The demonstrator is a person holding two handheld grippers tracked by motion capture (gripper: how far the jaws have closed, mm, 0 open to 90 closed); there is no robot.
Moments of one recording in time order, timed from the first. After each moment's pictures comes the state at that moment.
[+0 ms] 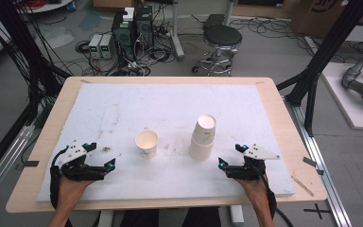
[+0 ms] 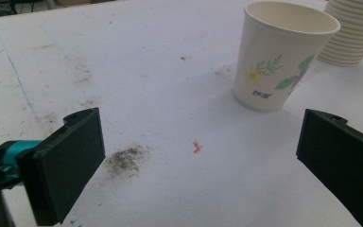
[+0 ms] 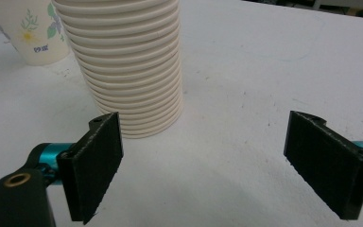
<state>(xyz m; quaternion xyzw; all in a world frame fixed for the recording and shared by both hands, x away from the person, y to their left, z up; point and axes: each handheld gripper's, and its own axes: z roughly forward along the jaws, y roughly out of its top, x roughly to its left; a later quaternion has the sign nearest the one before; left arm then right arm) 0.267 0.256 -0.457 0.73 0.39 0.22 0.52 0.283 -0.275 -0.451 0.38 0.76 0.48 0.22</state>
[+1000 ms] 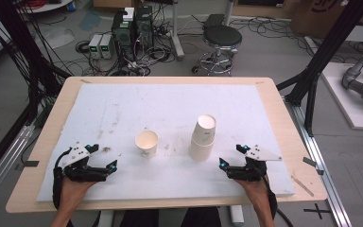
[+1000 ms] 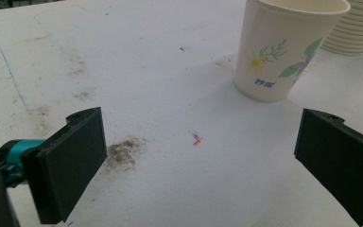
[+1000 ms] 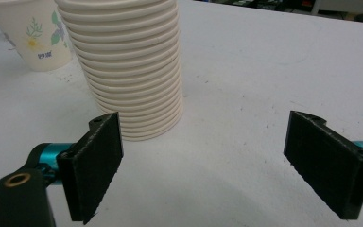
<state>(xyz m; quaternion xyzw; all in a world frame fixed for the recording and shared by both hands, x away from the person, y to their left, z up) 0.267 0.253 -0.465 0.74 0.39 0.22 0.51 0.280 -0.278 -0.451 0.38 0.75 0.49 0.23</state>
